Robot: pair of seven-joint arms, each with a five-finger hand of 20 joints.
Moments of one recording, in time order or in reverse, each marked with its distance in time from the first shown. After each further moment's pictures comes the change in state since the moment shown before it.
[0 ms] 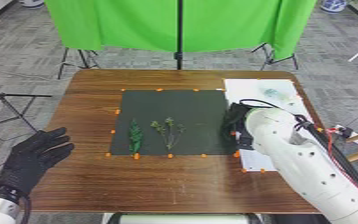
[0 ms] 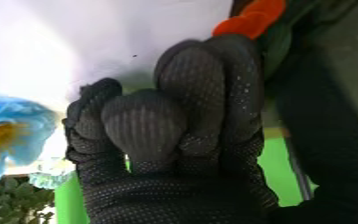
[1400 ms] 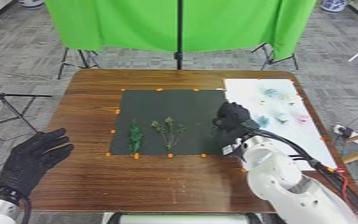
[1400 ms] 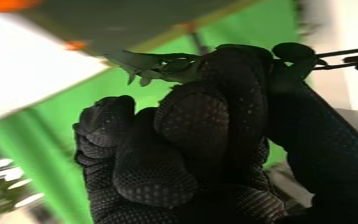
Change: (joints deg) left arm 0.2 -0.7 0.0 0.0 0.3 0.0 0.3; right arm -15.0 5.4 -2.5 -10.1 -9.4 39.5 -21.3
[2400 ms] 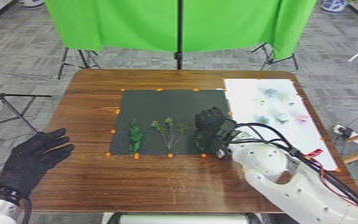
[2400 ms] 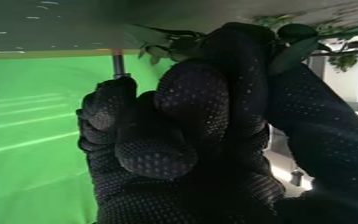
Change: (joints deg) left arm 0.0 0.0 0.1 0.0 0.0 0.0 0.1; right arm 13.8 3.5 -14.8 7.5 -12.2 -6.5 -11.6
